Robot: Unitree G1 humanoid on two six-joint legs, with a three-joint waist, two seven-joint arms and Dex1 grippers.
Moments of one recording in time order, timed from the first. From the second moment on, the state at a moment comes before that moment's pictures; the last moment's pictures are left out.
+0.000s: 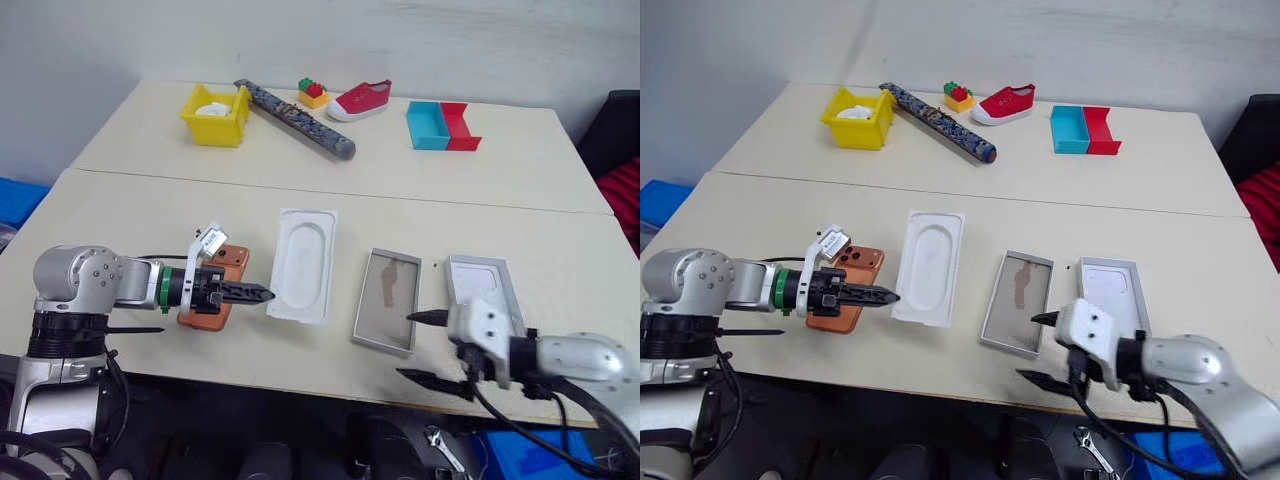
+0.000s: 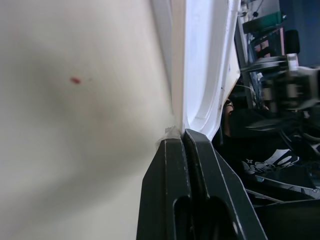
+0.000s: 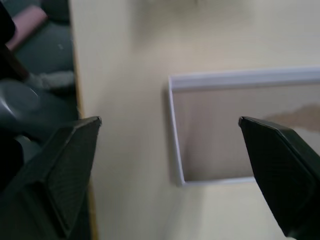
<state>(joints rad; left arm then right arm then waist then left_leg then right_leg) -0.65 0.74 0.08 0.09 -0.87 1.61 -0.84 0.03 -0.90 0.02 -0.62 0.43 0.55 0.84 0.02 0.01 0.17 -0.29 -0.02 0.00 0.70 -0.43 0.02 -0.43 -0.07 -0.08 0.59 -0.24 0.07</state>
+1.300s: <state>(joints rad) -0.72 0.38 -0.05 0.17 -1.06 1.61 -0.46 0.30 -0.90 -0.04 -0.64 0.26 0.22 0.96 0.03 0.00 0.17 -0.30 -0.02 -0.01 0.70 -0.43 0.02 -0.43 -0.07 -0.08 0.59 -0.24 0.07</state>
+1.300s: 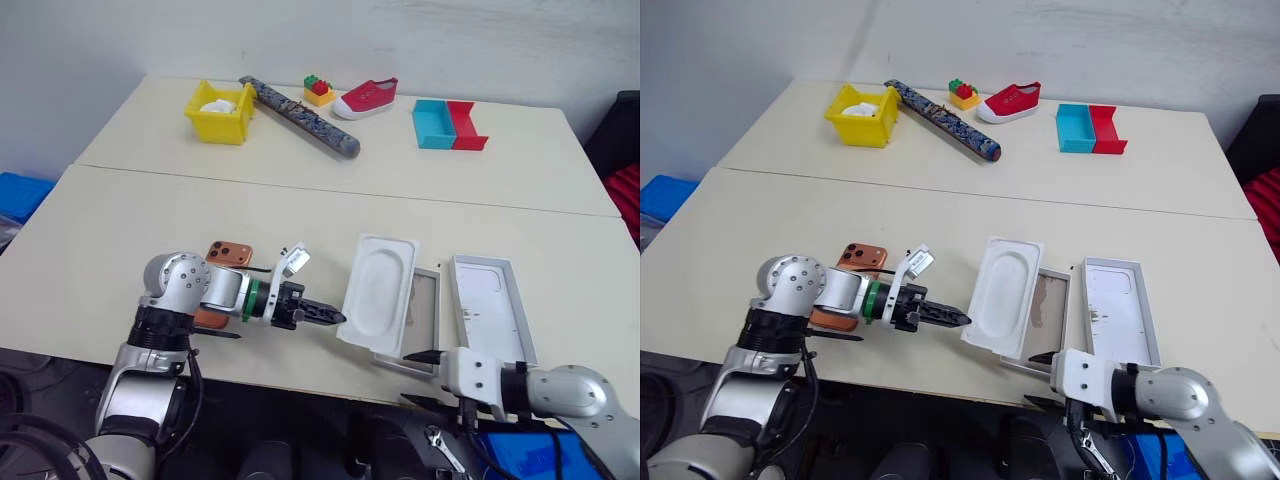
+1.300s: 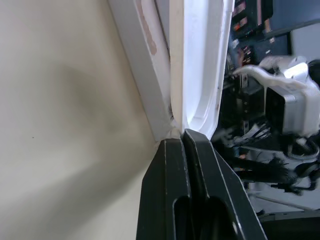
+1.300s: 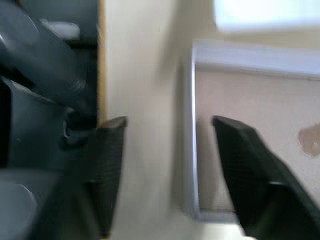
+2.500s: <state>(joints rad) -0.77 0.16 -0.06 0.25 -1.17 1.61 0.00 0.58 -0.83 -0.76 -0.86 0.77 0.59 0.95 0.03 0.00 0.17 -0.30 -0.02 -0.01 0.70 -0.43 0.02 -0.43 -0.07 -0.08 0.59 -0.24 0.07</state>
